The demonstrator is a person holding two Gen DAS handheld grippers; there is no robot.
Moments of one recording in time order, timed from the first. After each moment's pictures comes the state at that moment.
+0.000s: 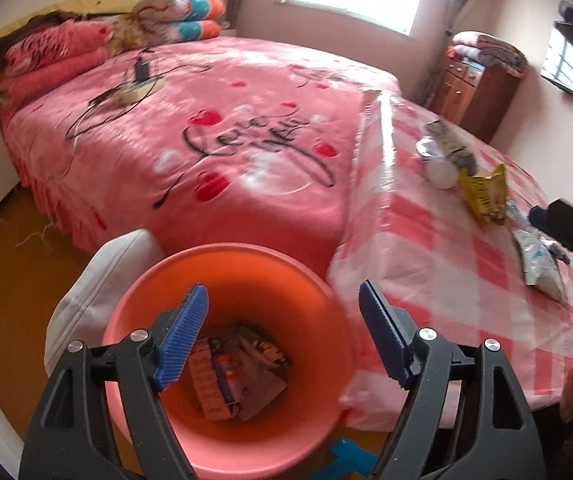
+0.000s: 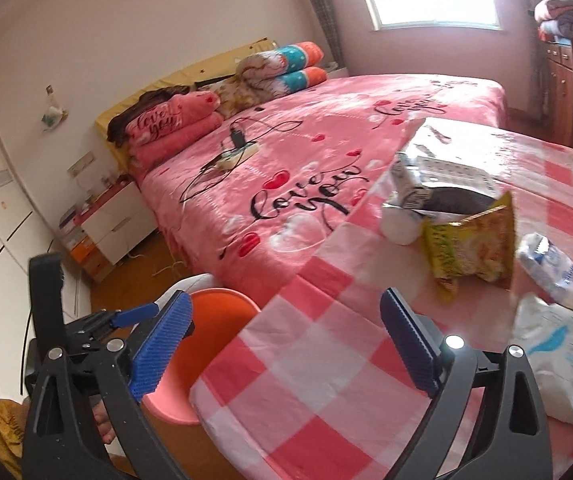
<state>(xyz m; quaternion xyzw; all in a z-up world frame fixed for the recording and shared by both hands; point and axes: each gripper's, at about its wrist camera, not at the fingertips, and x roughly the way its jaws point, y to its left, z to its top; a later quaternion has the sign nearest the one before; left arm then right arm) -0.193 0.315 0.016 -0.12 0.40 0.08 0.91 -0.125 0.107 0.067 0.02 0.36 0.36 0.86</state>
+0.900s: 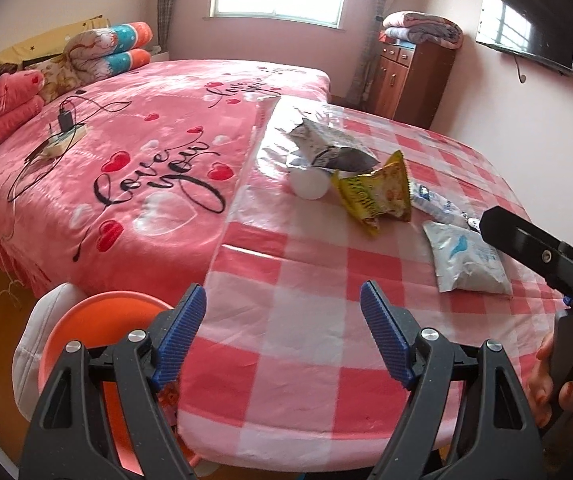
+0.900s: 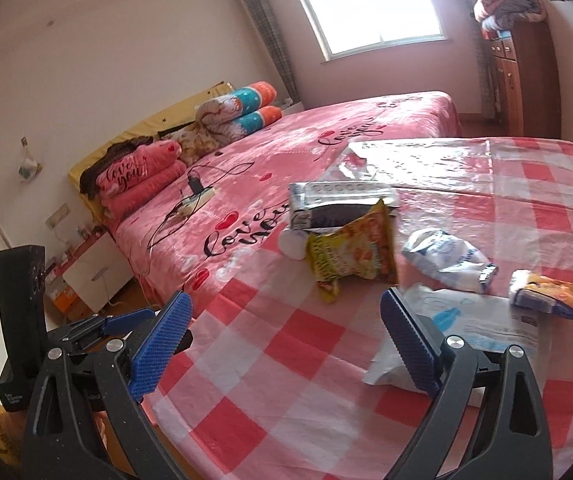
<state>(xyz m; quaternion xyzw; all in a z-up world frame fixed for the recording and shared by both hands) -0.159 0.210 0.046 -0.07 0.38 -0.01 0.92 -0.120 0.006 0.068 0.09 0.32 0.30 0.89</state>
